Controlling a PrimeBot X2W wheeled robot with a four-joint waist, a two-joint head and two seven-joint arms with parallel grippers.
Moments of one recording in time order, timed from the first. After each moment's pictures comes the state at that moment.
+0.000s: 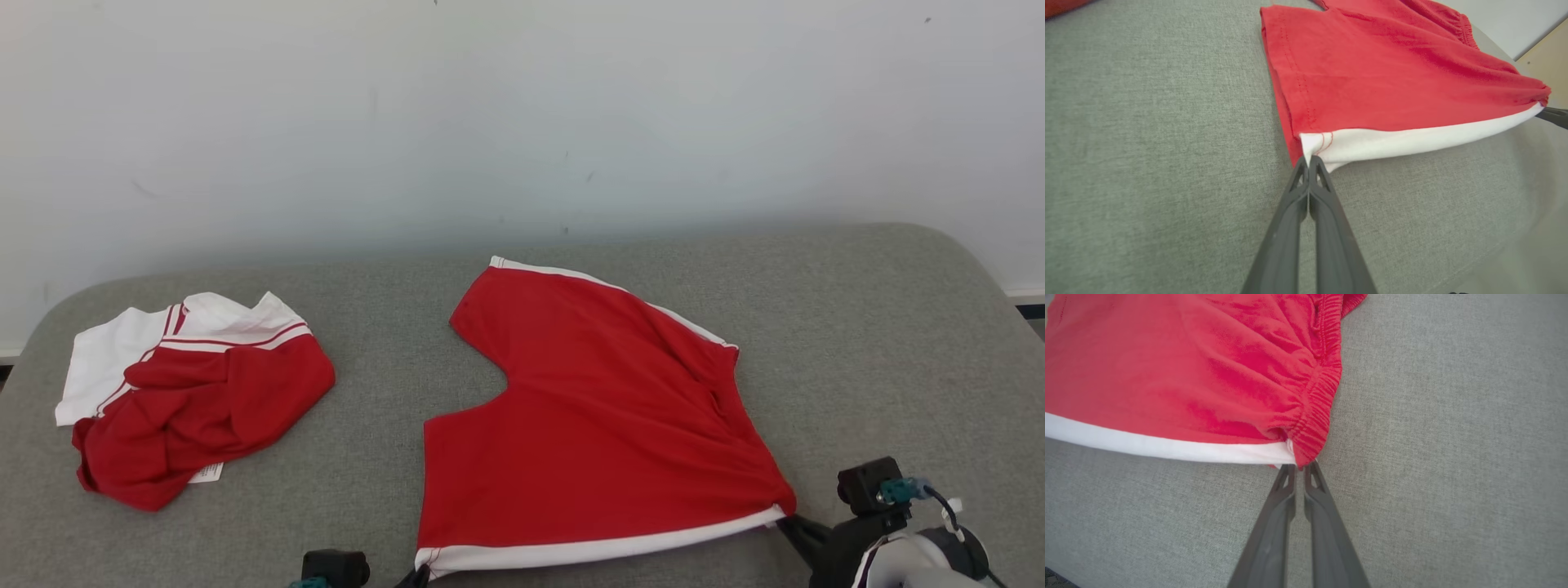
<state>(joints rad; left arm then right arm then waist) -0.33 0.23 -1.01 0.69 -0.88 0.05 -0.21 -0.45 -0.41 0.99 0.85 0.98 0.12 -0.10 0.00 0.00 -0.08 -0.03</state>
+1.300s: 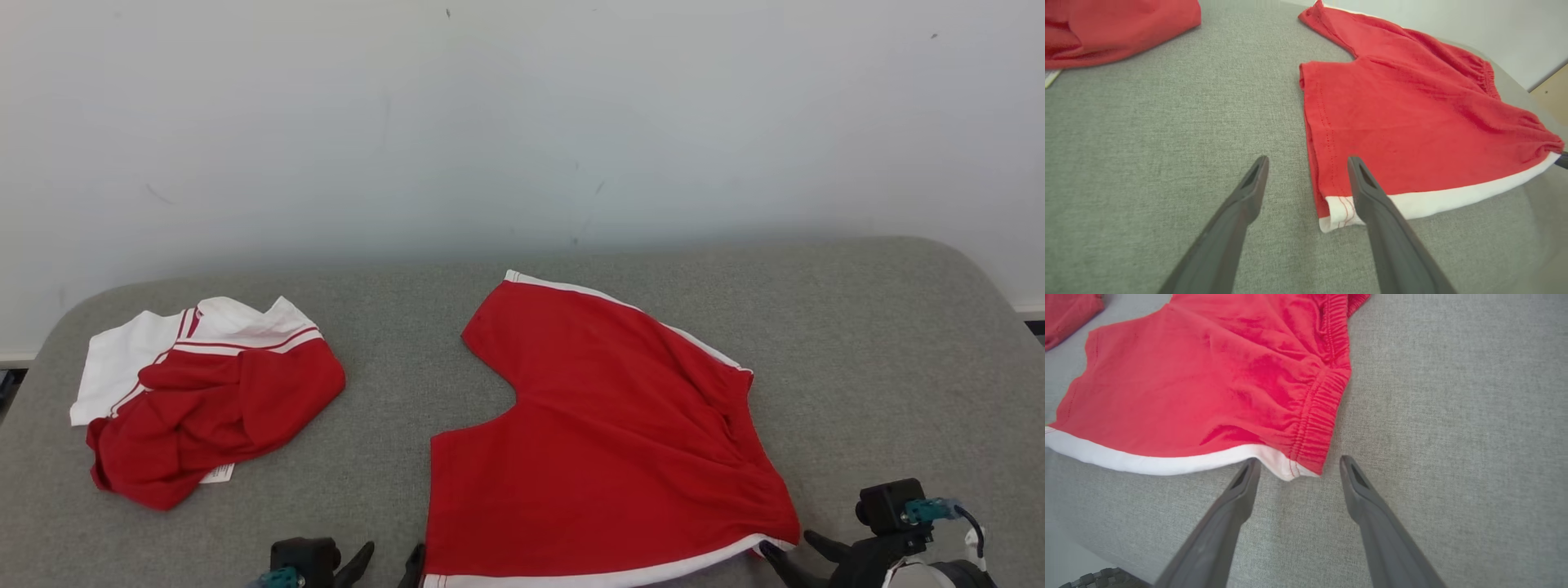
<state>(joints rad) -0.31 0.26 -0.95 0.61 -0.86 0.12 -0.19 -0.34 -0.48 0.93 0.65 1.10 0.09 -0.03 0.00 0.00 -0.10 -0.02</state>
